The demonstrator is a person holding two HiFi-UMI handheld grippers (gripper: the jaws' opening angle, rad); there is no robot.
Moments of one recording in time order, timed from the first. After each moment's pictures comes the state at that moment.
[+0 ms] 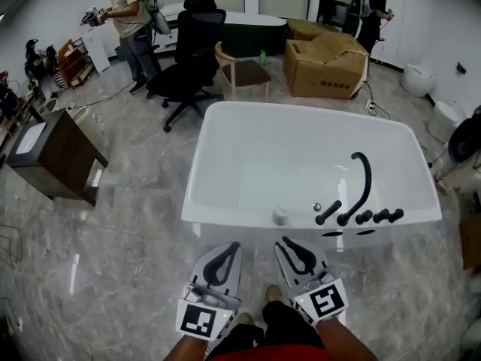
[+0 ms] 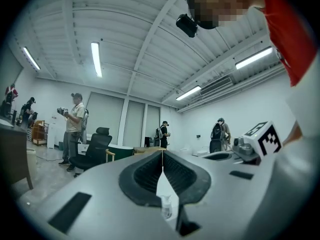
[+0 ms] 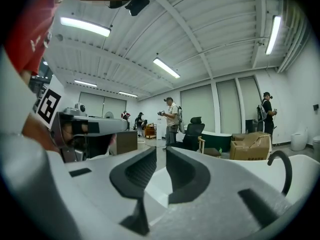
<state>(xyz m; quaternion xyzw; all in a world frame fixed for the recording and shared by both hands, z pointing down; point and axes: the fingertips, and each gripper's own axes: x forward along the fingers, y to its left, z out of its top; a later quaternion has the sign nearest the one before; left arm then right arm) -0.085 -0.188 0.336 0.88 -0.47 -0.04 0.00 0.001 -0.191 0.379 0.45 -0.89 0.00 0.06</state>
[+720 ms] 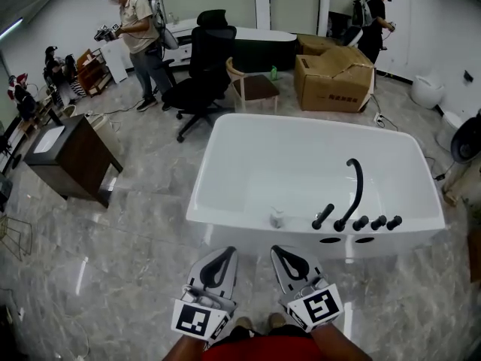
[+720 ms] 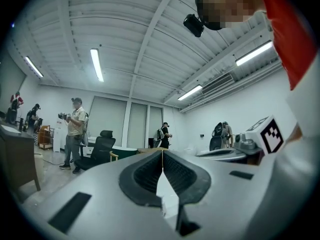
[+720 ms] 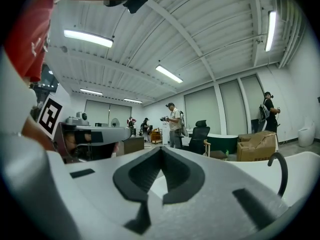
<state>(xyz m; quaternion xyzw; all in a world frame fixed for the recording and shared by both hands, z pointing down) -0.052 -0.129 0.314 0.87 -0.50 -0.03 -0.01 0.026 -0.133 0.348 0.42 -0.91 0.00 0.02</state>
